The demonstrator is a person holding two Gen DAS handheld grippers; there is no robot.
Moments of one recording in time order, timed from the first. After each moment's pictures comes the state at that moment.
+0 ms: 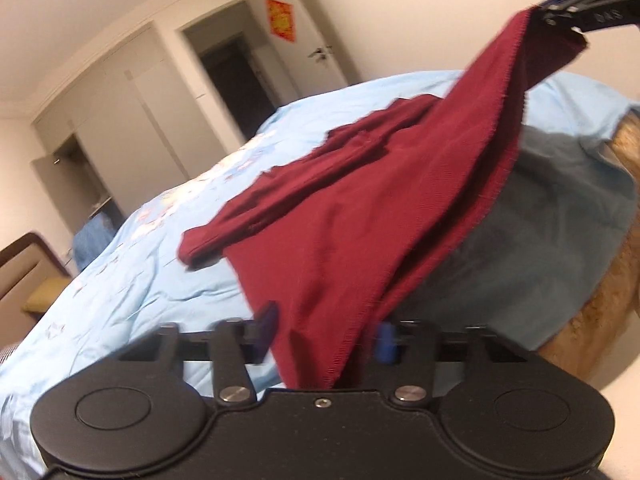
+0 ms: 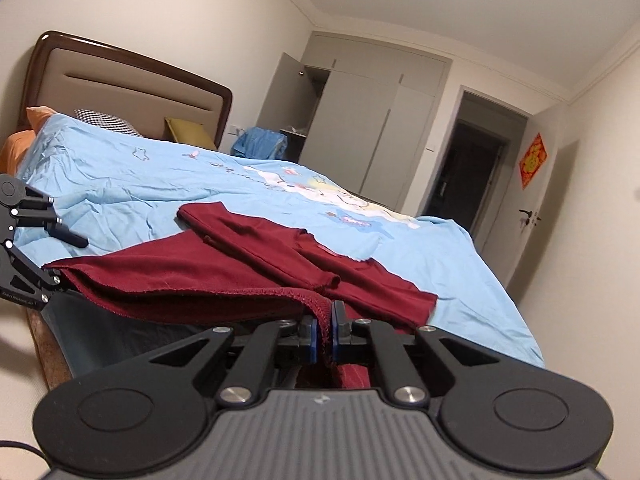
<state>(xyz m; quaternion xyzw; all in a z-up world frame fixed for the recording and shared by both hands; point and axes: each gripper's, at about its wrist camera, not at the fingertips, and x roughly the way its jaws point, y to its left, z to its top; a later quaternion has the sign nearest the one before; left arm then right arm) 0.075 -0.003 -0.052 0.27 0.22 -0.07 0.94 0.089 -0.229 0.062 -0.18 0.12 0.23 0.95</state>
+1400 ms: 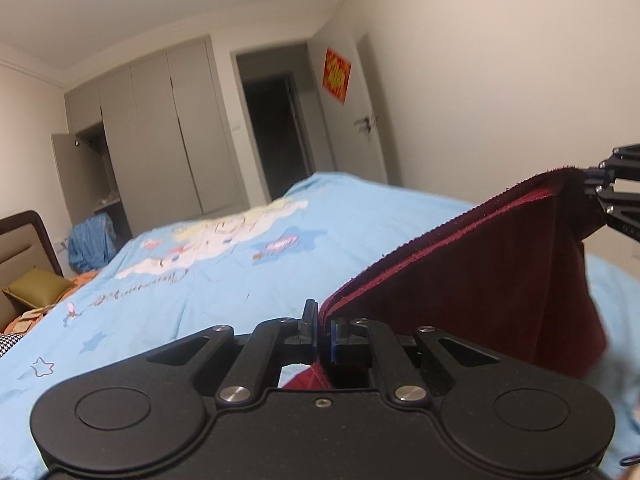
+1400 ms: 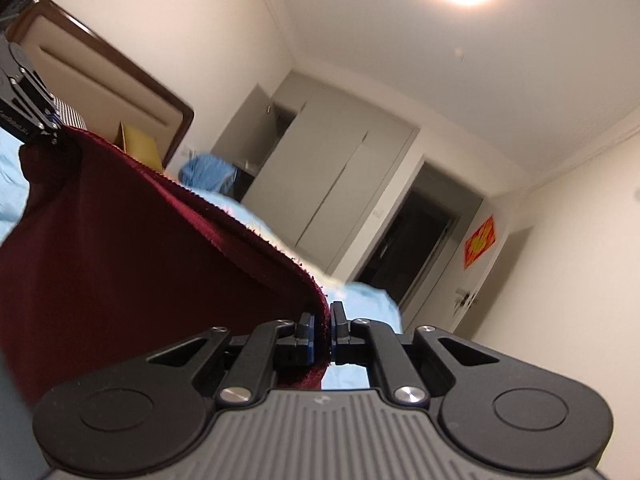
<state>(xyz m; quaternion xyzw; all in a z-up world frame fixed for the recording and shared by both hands) 0.198 0.038 0.131 0.14 0.16 -0.05 0.98 0.199 -0.190 0.112 -0.27 0.02 0.16 0.95</state>
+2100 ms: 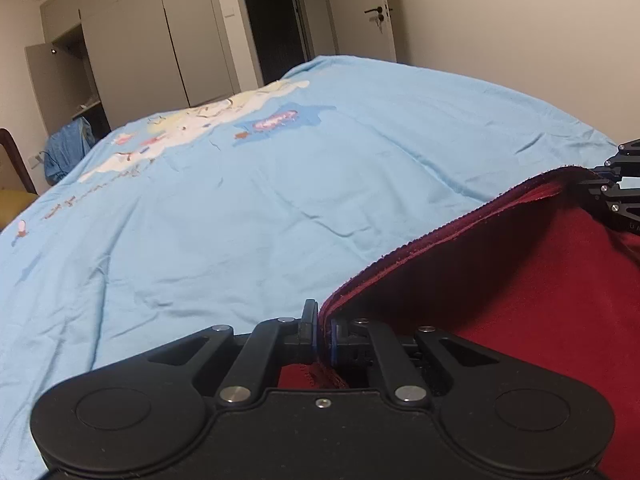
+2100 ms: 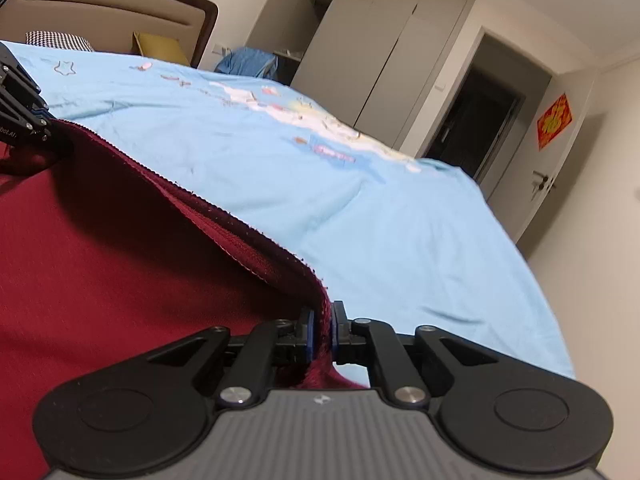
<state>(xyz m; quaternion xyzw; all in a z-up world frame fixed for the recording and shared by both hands) 0.396 0.067 0.006 0.11 0.31 -0.05 0.94 0.387 -0.158 -0.029 -0.25 0.22 0.20 0.92</state>
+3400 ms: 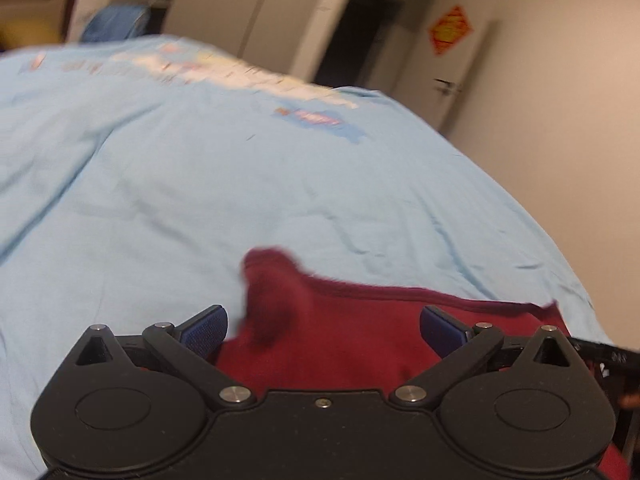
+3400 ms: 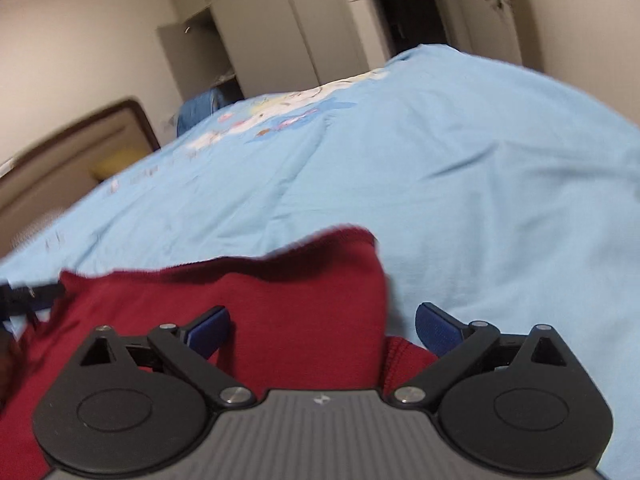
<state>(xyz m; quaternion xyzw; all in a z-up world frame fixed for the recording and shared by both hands) 0.406 0.128 -0.044 -0.19 0.29 -0.04 0.94 0.451 -0.246 -0.044 0.12 0.34 0.23 0.90</state>
